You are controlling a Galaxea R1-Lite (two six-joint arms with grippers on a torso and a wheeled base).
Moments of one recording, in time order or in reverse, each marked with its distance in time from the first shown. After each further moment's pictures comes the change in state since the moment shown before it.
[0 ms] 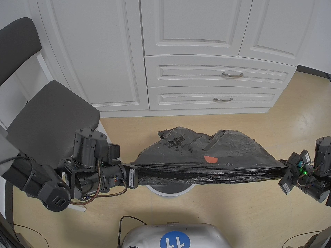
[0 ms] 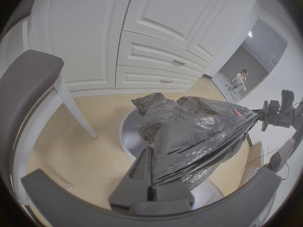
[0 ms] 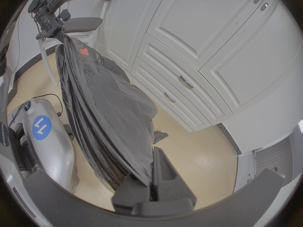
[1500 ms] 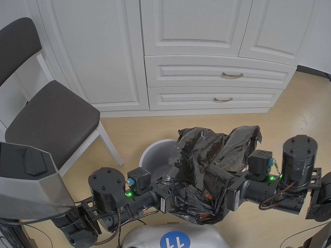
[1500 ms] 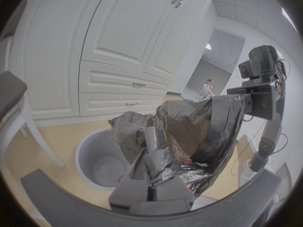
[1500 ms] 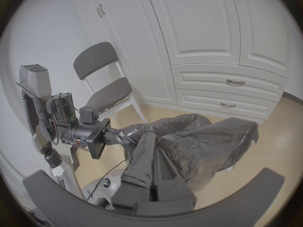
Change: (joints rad) left arm -0.244 0.233 0.233 -0.819 0.004 0.098; right arm 0.488 0.195 -0.205 -0.087 0.165 0.741
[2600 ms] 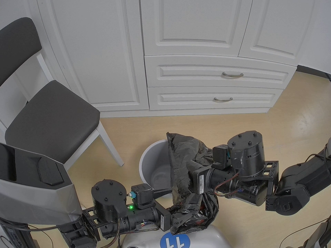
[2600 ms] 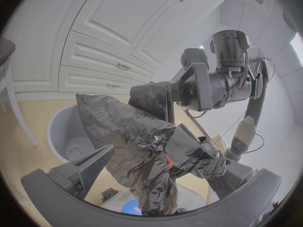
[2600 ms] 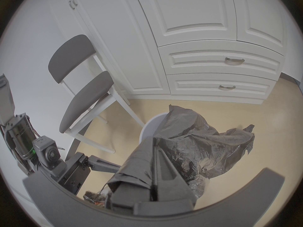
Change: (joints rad) left arm -0.015 0.060 0.083 -0.068 -0.224 -0.143; right arm -0.023 0.302 -0.229 0.021 -0.071 0.156
